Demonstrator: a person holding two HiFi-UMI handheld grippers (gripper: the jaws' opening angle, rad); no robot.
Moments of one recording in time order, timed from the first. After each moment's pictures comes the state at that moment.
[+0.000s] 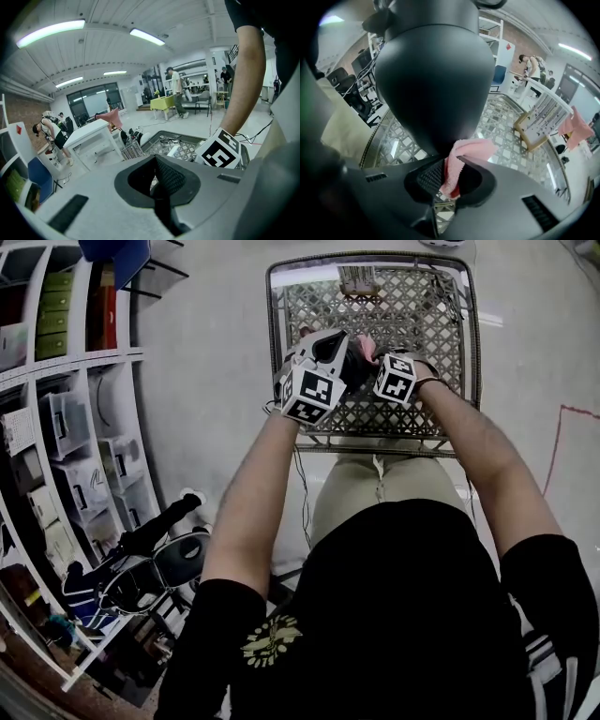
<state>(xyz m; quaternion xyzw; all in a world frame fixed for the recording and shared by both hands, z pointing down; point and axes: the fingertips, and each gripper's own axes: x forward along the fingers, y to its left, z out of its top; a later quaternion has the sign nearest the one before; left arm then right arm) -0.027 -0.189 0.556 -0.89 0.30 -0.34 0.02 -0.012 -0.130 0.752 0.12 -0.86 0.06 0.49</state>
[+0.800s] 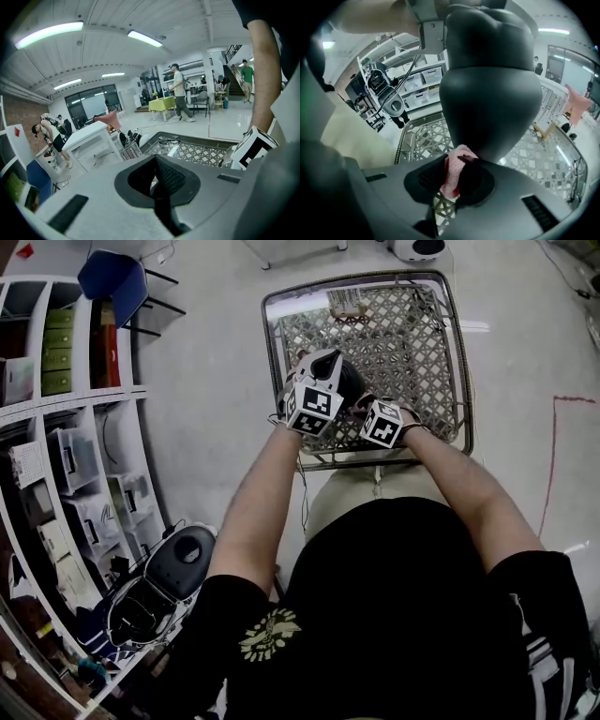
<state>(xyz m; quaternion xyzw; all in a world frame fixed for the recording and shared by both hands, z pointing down) -0.025 -0.185 0.563 -0.90 0.29 -0.33 0.03 -0.058 -0.048 0.729 0.15 -0.88 0.16 0.43</state>
